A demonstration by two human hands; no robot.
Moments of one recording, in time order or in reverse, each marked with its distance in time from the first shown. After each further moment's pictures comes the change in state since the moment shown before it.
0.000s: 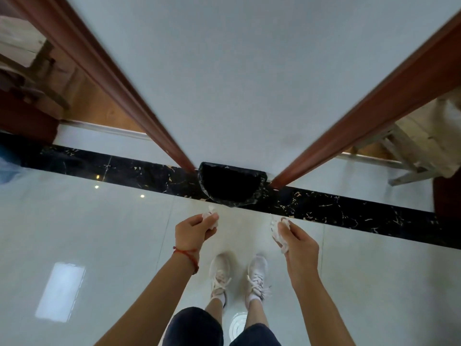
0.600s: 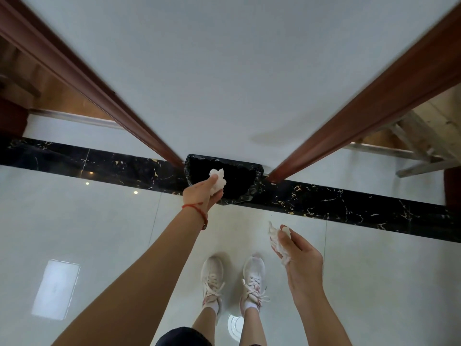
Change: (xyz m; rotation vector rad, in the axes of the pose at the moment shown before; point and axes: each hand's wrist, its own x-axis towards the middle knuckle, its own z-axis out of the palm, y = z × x) left_hand 0.116 -0.011 0.073 -0.144 0.036 -0.149; right_hand 0.049 0.040 -0.015 0.057 -0.014 0.061
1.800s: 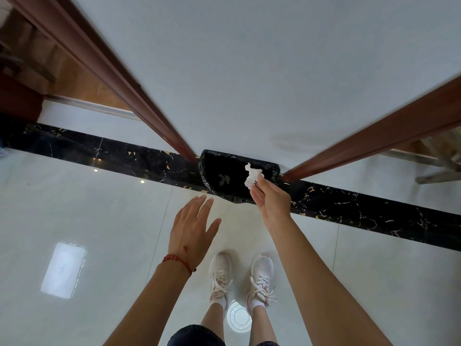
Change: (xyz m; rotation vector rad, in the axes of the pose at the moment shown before) left_hand -0.025 -0.023 -0.094 1.471 -0.026 0.901; right_hand 0.072 -0.014 0.128 0.087 -0.098 0.158
